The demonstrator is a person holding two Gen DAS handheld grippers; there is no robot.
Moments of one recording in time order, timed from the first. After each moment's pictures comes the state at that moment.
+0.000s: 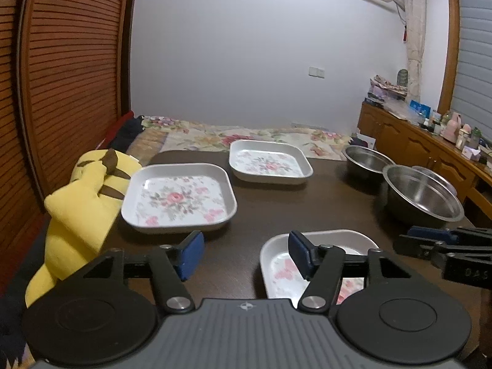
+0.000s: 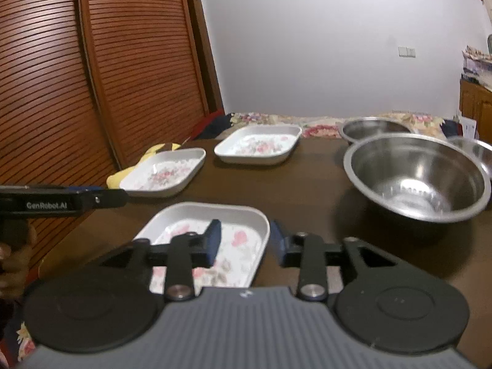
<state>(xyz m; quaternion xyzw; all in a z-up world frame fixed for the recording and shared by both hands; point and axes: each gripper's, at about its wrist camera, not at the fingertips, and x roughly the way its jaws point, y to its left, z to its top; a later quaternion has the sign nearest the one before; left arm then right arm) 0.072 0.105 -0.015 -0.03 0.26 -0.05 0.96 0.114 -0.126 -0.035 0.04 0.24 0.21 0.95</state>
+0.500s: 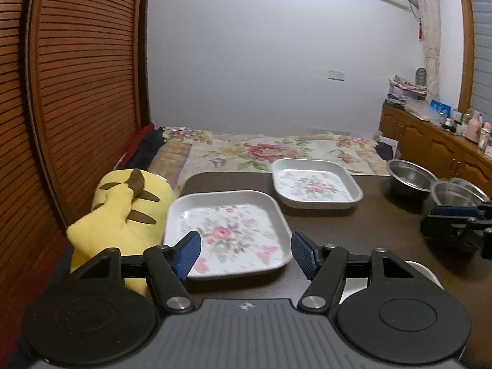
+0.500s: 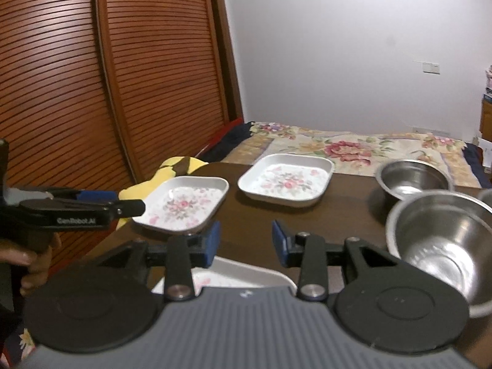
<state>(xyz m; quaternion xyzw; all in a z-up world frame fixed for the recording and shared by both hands) 0.122 0.147 -0.005 0.00 0.25 -0.01 0.97 0.158 -0.086 -0.001 0.02 0.24 0.25 0.94</state>
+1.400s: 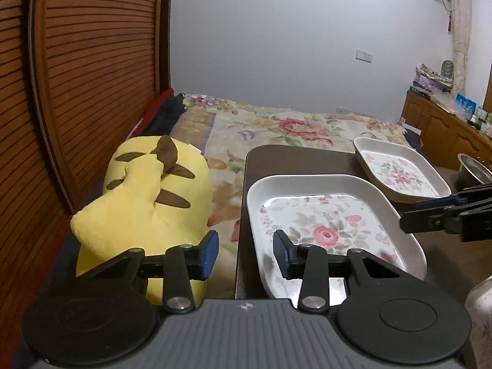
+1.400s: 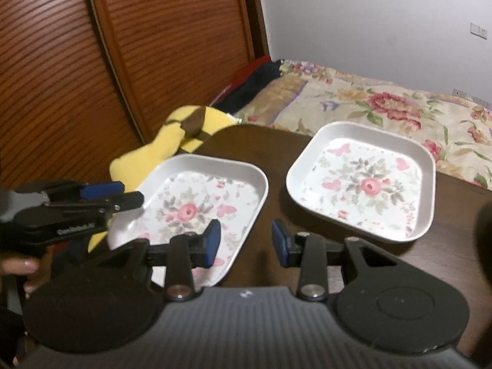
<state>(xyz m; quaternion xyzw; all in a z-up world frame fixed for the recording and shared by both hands) 0.207 0.240 -0.053 -0.03 0.31 0.00 0.95 0.280 0.021 -0.028 -0.02 0.36 0.29 0.89</state>
